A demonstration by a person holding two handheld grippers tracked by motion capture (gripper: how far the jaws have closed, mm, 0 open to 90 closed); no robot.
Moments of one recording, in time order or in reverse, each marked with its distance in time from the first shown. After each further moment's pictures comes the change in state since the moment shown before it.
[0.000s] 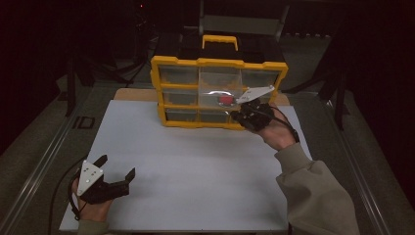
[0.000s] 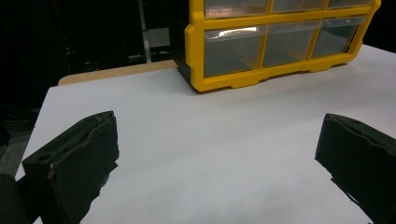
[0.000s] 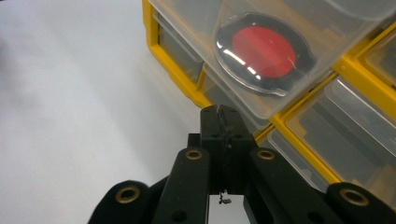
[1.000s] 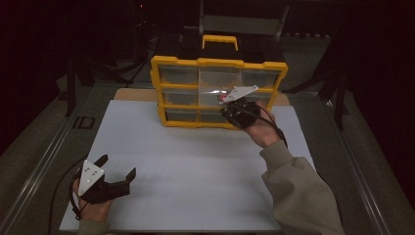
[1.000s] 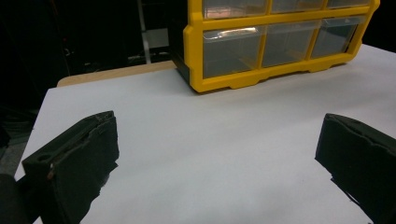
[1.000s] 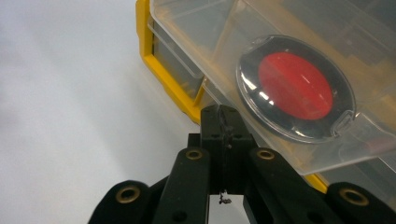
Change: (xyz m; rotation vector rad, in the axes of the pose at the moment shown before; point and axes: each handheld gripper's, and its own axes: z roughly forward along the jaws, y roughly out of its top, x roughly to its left) left arm -0.001 0.000 0.001 -0.002 -0.001 0.003; right arm 0.009 0.014 0.030 -0.013 -0.037 -0.017
